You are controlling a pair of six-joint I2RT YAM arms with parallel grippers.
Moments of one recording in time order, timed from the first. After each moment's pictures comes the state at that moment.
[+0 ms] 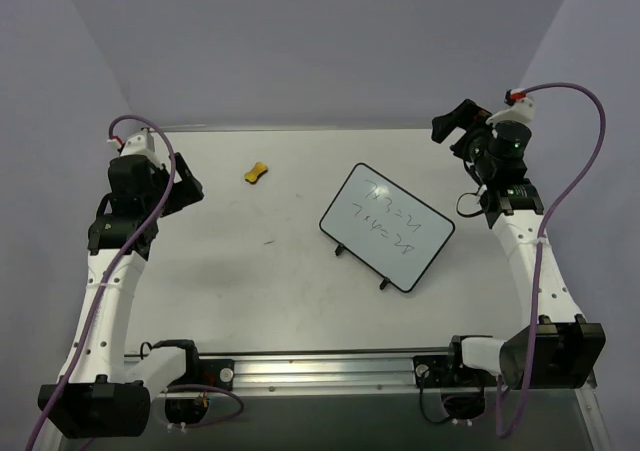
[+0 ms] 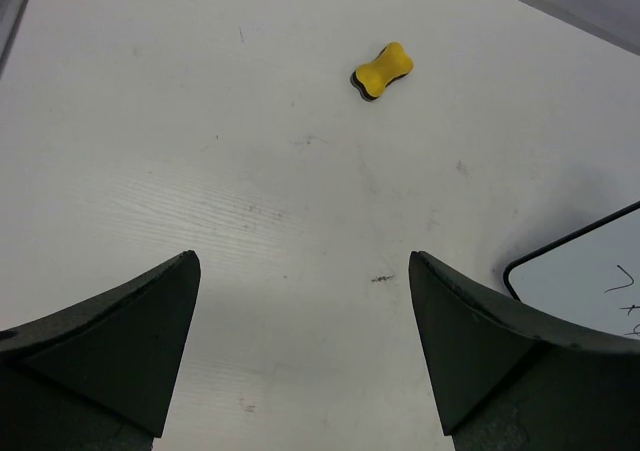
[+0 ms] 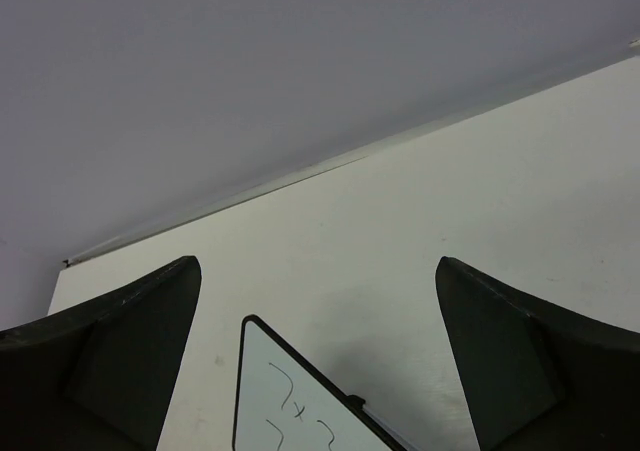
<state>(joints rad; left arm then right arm) -0.01 1.06 1.17 -0.62 -0.04 -0.39 0.00 1.25 1.18 -0.08 -0.04 0.50</state>
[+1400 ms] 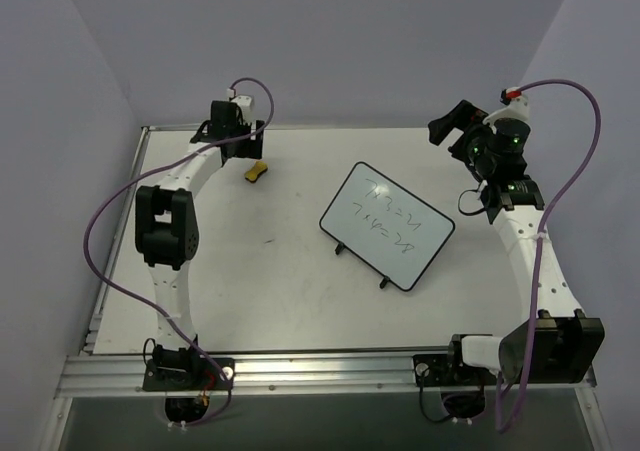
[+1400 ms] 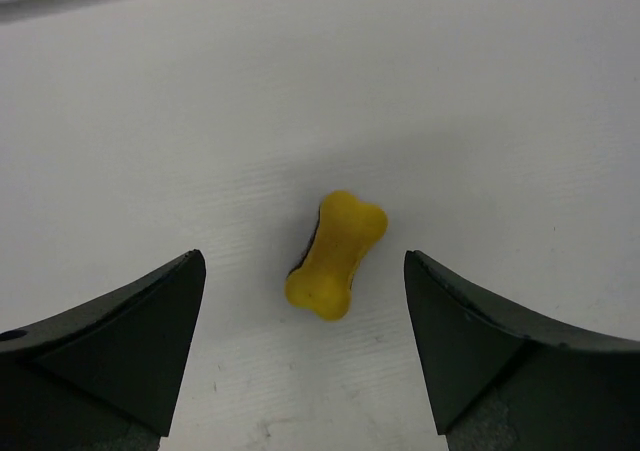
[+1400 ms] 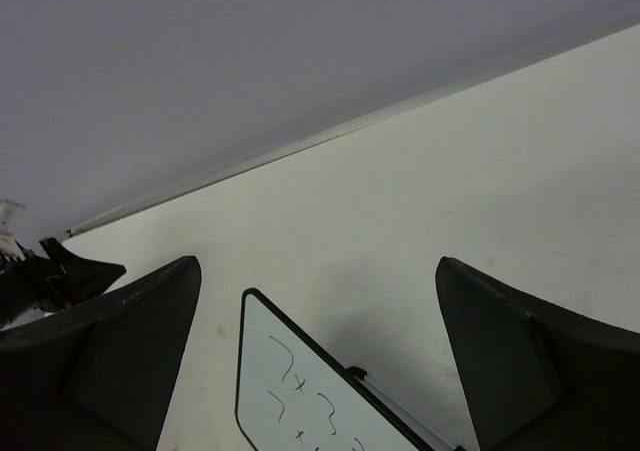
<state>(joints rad) -0.19 2.17 1.82 -0.33 -0.01 -0.03 -0.01 1.27 1.20 -0.15 -0.09 0.50</state>
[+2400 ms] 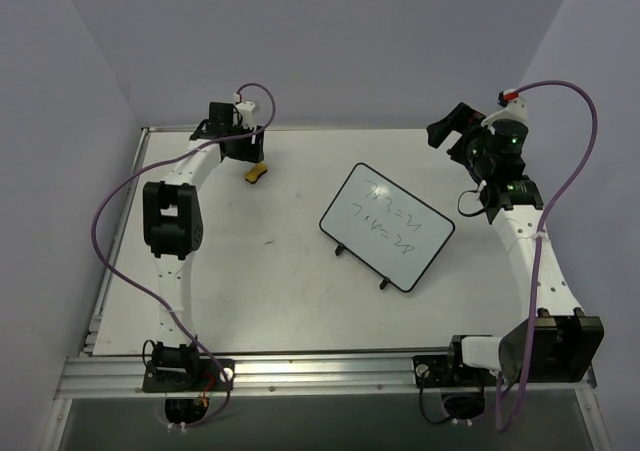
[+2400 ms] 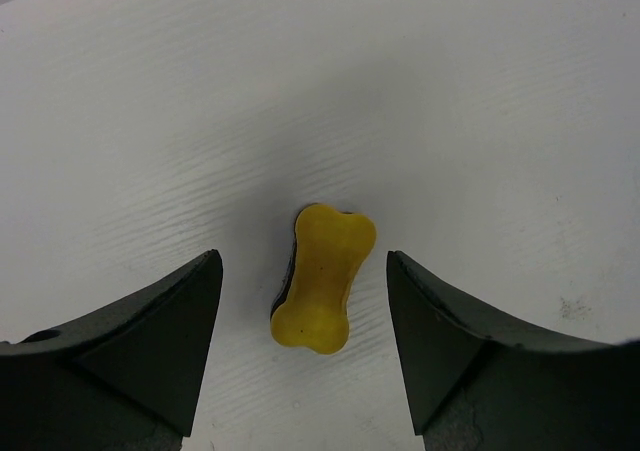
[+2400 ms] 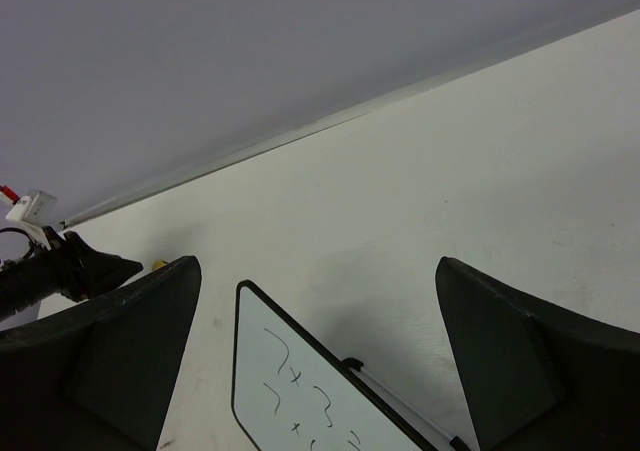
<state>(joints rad) -0.14 2.34 2.02 -0.43 0.22 0.07 -0.01 1.28 1.20 -0.17 -0.10 0.49</state>
